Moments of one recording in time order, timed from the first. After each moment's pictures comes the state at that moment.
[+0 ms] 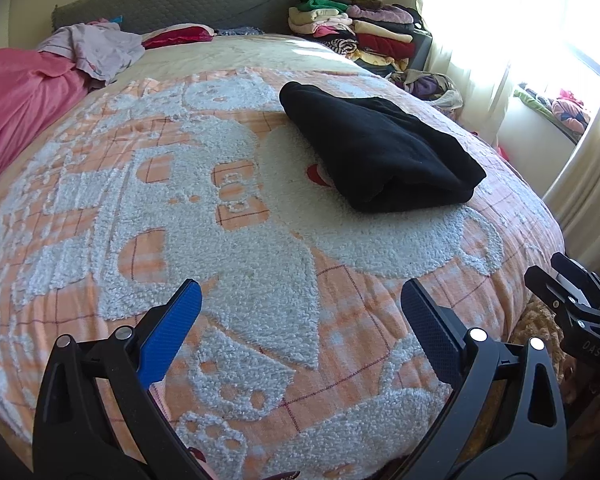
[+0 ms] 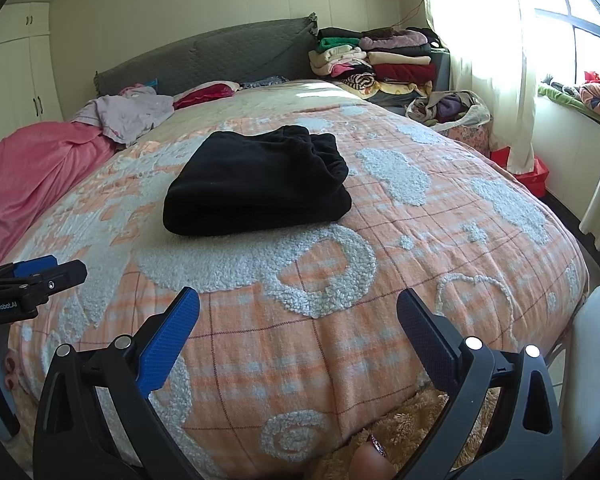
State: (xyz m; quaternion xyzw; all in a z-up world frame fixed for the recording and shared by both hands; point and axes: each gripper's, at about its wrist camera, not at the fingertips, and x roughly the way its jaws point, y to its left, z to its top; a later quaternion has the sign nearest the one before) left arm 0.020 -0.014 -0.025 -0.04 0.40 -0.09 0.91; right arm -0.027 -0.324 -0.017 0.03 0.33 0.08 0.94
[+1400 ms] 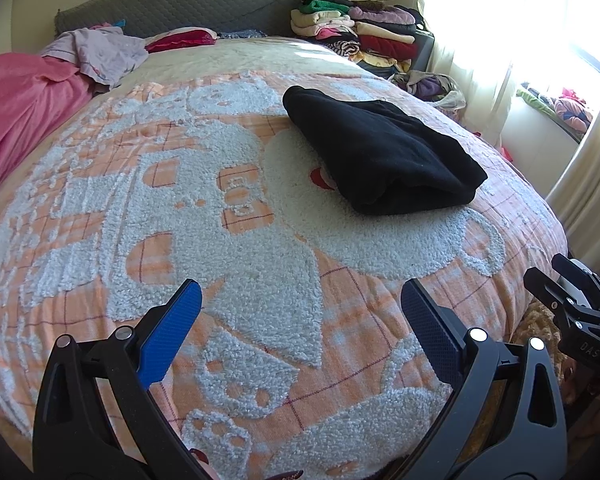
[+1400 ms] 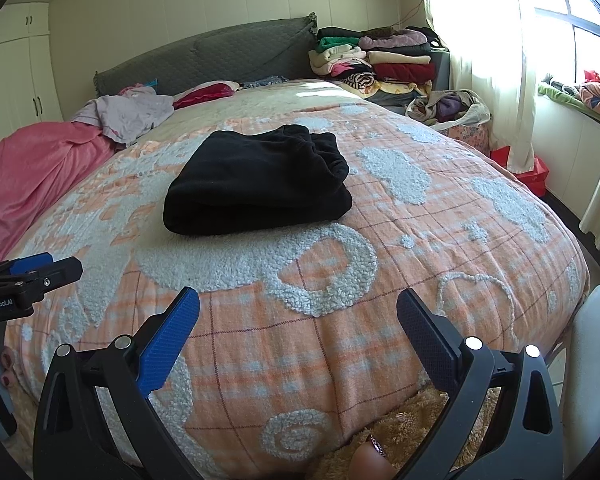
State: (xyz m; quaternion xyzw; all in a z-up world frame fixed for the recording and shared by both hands) left arm 0.017 -0.015 -0.021 -0.03 0.39 -0.08 0.92; right arm -0.028 -0.324 -0.017 0.03 0.33 0.08 0.94
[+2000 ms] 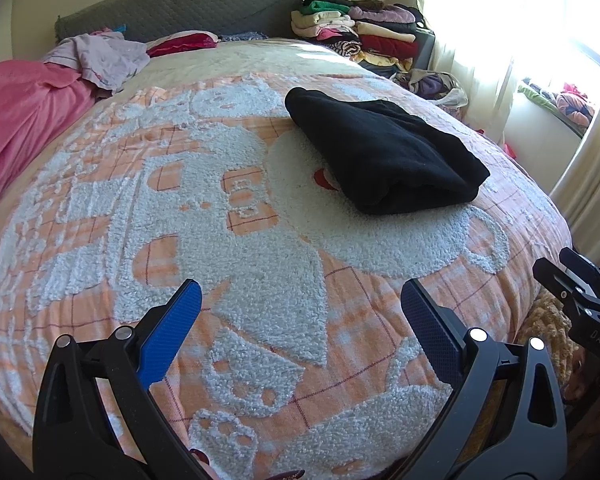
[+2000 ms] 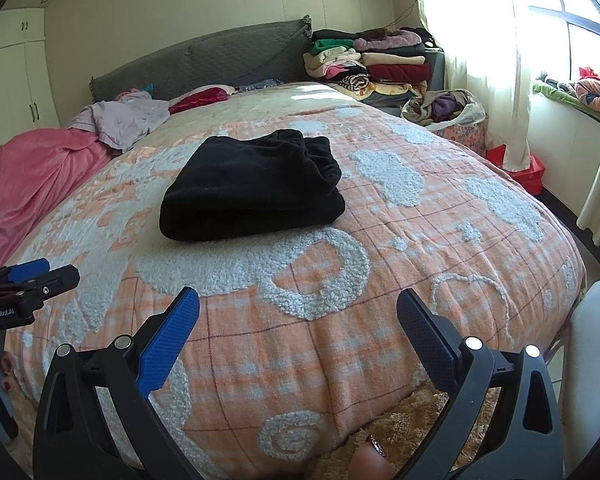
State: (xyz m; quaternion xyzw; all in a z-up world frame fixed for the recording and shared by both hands) left arm 0.014 -0.016 -0.019 -0.02 0.39 -0.07 0.92; right arm -0.028 -0.330 -0.015 0.04 0.33 0.07 0.94
